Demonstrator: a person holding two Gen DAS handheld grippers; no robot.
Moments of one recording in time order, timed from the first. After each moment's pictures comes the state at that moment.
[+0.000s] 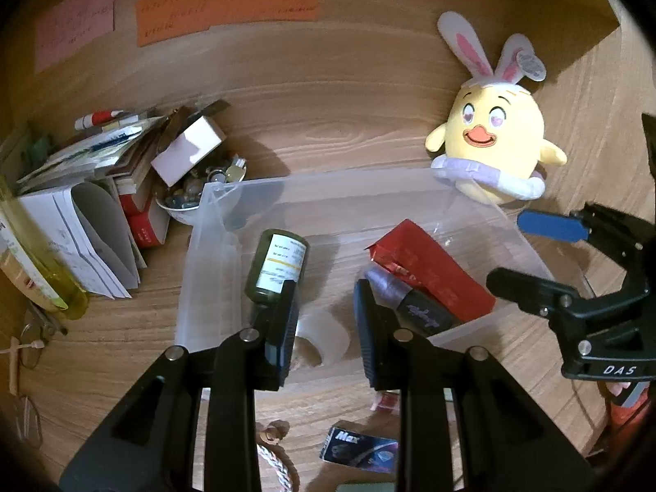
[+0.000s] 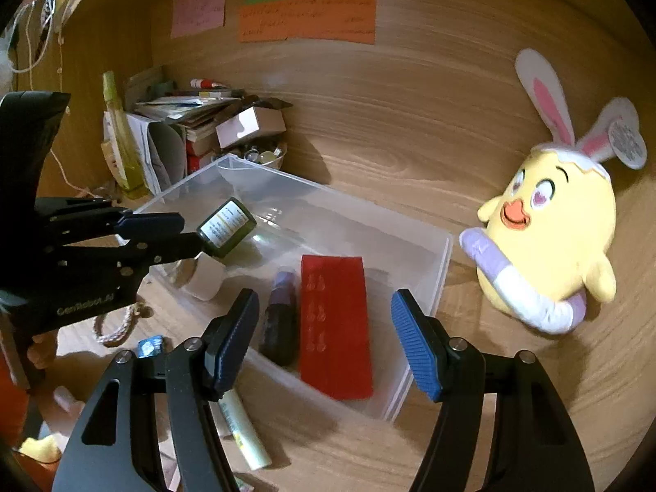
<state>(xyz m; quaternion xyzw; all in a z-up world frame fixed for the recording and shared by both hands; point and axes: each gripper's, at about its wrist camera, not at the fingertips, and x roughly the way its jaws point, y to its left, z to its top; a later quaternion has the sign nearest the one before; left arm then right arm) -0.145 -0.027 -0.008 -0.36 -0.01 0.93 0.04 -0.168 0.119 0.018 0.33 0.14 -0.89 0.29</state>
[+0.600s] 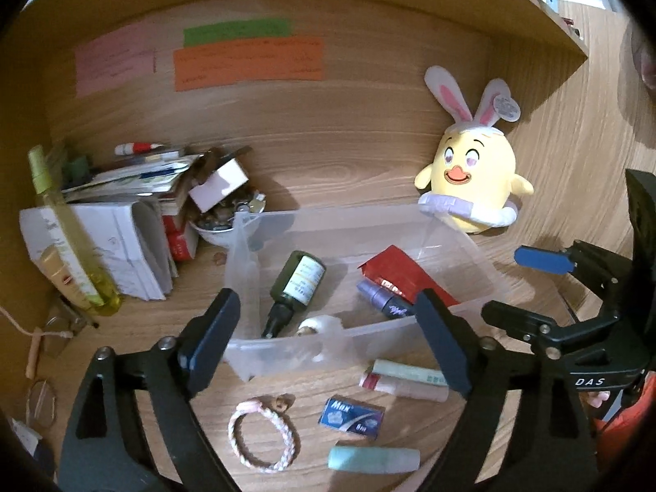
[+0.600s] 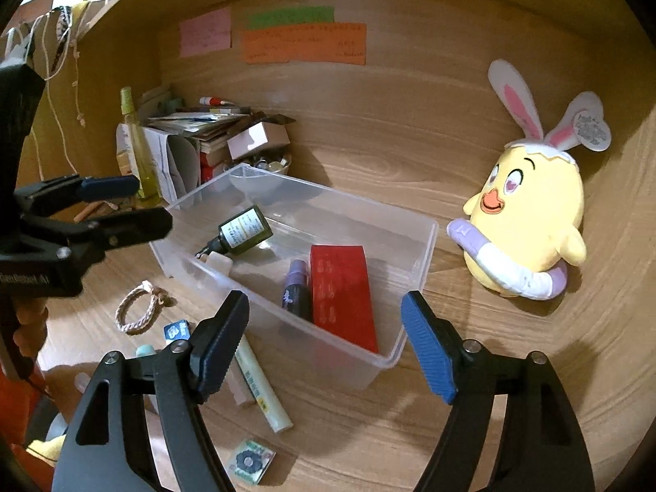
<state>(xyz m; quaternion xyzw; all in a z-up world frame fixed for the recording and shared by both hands) -0.085 -0.031 0.029 -0.30 -0.02 0.95 0.02 -0.127 0.139 0.027 0.30 0.12 -0.90 0.28</state>
